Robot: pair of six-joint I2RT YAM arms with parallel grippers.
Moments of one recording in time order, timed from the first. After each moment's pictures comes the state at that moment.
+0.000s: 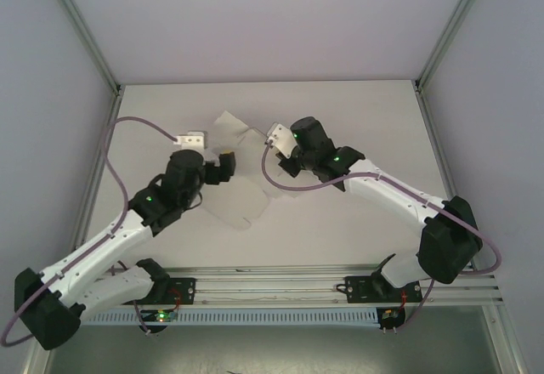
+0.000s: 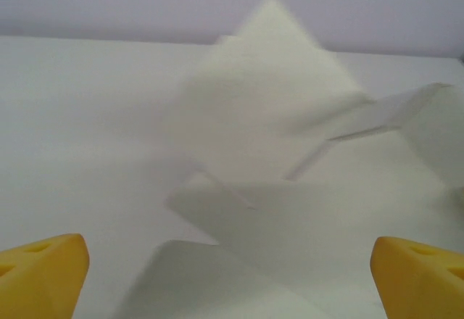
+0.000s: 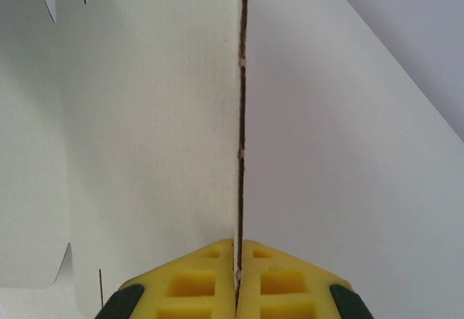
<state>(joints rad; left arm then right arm) -0.56 0.95 0.79 -0.33 -0.29 -0.40 0.68 1.45 1.12 -0.36 0.00 -0.37</state>
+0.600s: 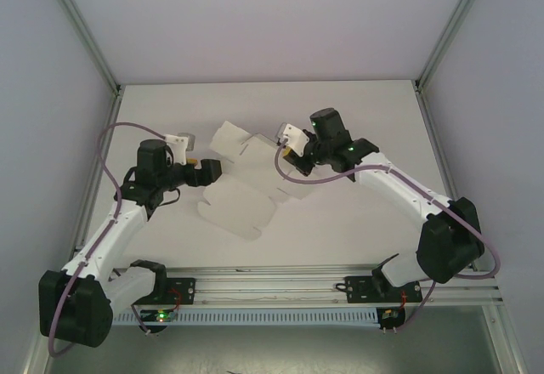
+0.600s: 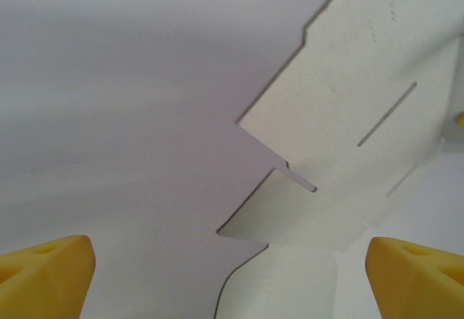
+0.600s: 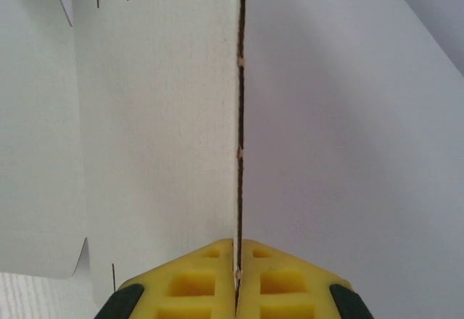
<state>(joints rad) -0.12 1.03 0.68 -0.25 0.55 -0.25 0.52 1.45 1.12 -0.43 -0.36 -0.55</state>
